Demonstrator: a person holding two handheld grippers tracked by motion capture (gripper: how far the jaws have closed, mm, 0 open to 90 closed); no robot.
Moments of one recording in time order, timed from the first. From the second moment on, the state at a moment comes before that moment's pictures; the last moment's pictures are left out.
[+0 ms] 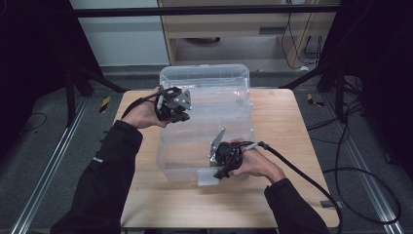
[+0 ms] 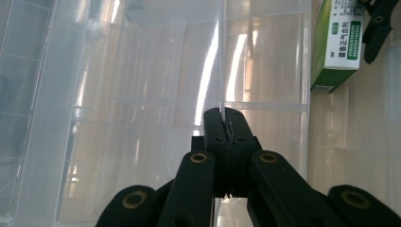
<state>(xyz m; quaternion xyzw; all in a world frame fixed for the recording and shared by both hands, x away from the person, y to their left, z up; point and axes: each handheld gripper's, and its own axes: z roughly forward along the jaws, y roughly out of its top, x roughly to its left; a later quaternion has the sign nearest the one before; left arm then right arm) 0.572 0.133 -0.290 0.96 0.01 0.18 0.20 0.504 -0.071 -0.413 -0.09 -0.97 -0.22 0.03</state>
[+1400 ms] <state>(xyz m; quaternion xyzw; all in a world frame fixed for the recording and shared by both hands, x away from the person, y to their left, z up) 0.521 0.148 -0.307 0.95 0.02 0.18 0.24 0.496 -0.068 -0.414 -0.08 -0.98 -0.20 0.01</state>
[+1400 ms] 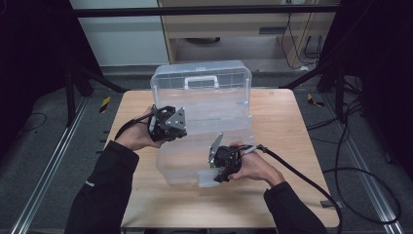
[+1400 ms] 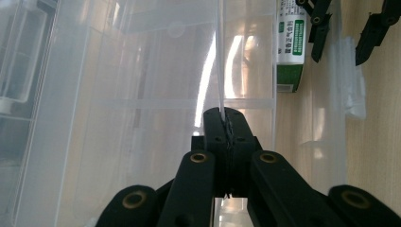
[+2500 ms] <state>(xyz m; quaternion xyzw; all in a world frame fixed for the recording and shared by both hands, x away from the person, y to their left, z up) 0.503 0.143 -0.315 0.96 0.02 0.17 0.22 0.482 -0.096 -0.385 -0.10 -0.95 -0.30 -0.04</state>
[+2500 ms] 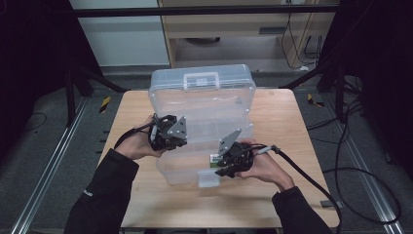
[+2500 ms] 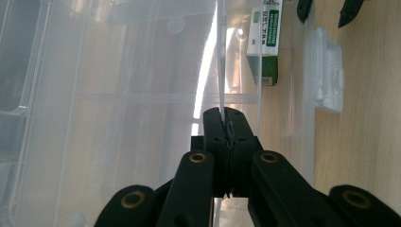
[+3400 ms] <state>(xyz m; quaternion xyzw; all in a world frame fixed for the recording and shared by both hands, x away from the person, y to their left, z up) 0.498 0.138 -0.318 0.97 0.02 0.16 0.20 0.507 -0.185 -0.332 -0.33 -0.79 -0.51 -0.11</state>
